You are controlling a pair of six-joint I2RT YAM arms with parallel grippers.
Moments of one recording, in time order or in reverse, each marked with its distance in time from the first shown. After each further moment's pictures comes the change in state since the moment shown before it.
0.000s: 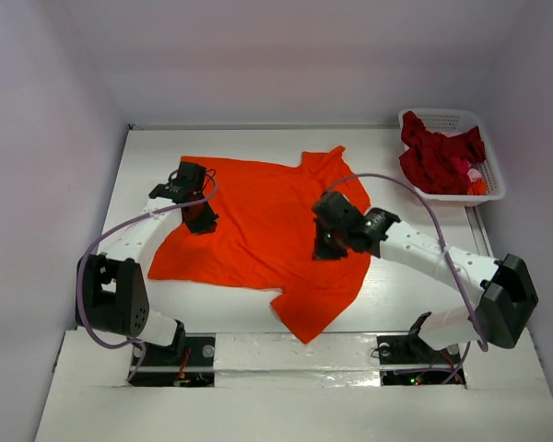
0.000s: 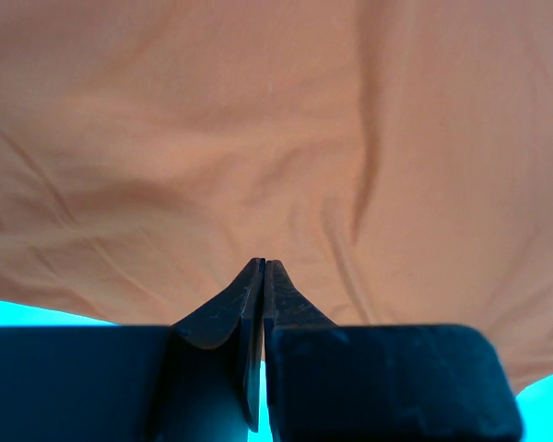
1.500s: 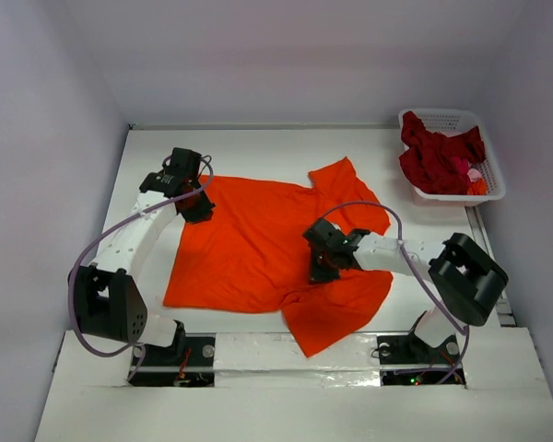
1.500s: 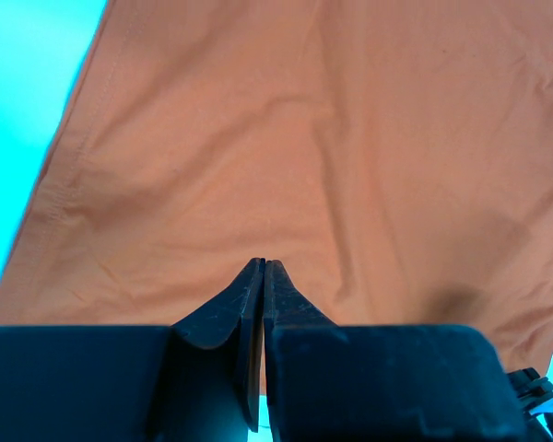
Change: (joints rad) left arm 0.000 -0.034 0.155 -0.124 -0.020 0.026; right arm 0.014 0.231 -0.139 0.252 -0.051 0.076
